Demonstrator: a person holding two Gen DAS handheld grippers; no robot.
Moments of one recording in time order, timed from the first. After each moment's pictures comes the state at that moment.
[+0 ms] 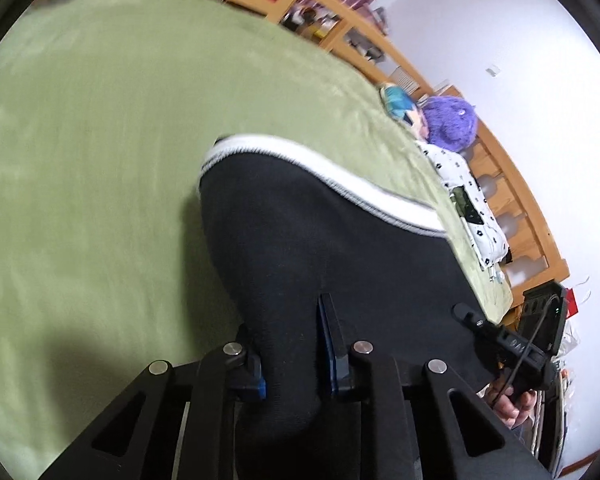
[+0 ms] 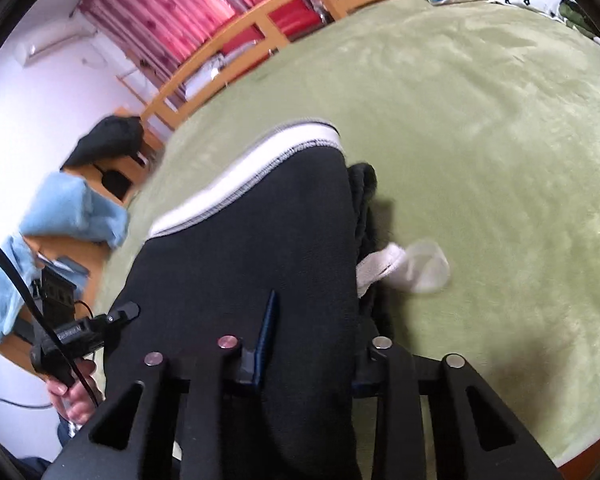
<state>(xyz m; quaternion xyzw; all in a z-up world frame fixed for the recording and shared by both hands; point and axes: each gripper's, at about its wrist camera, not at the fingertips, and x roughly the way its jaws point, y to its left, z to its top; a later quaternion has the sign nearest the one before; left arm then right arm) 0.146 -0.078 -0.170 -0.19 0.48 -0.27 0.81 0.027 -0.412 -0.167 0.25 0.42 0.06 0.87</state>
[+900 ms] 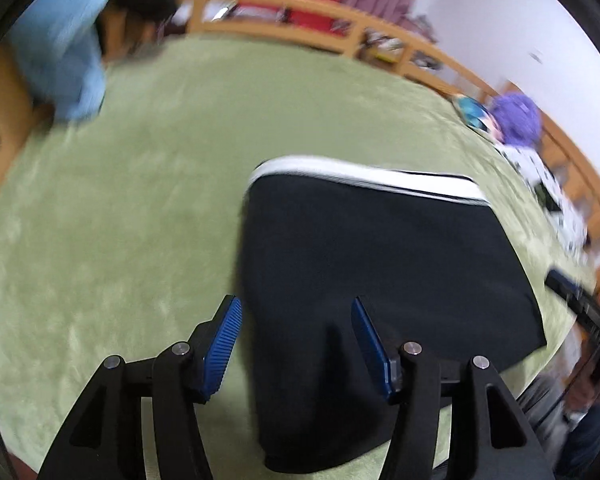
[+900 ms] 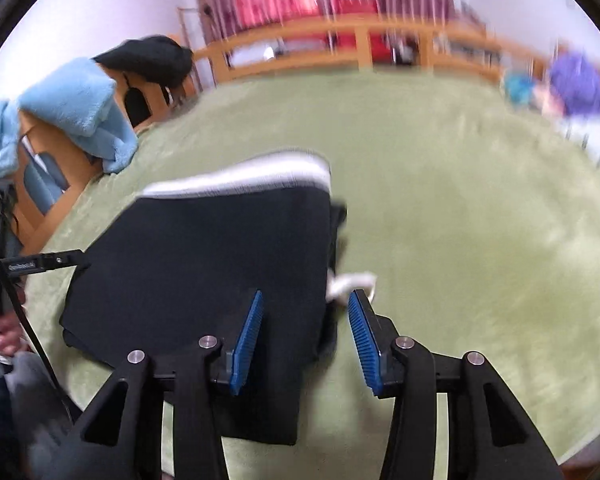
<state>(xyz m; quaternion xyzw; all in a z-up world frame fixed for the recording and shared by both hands) 0.111 0.074 -0.141 -0.04 0.44 -0.13 0.89 0.019 -0.218 -0.111 0.03 0.36 0.07 0.93</state>
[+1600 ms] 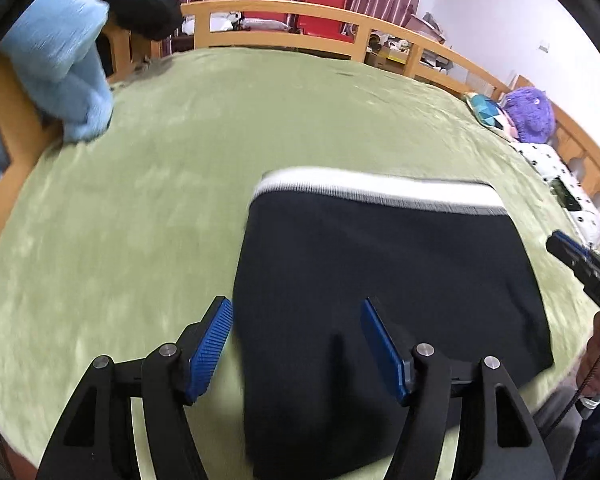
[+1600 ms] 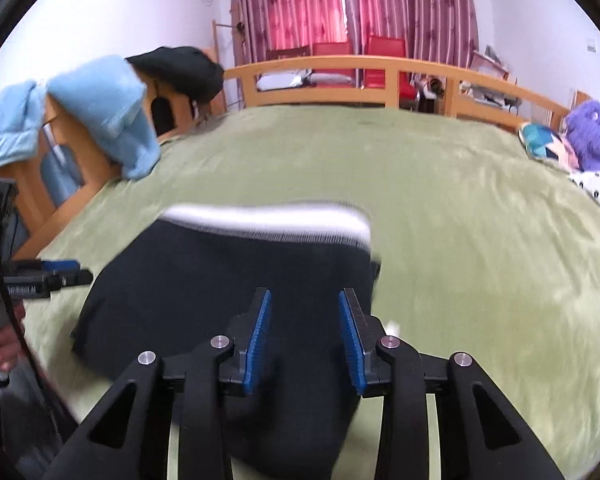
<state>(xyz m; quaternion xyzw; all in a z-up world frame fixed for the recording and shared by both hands) 0.146 0.054 -0.136 -0.03 0.44 -0.09 0.89 0.064 -0.202 -0.102 0.01 0.34 0.09 0.94</state>
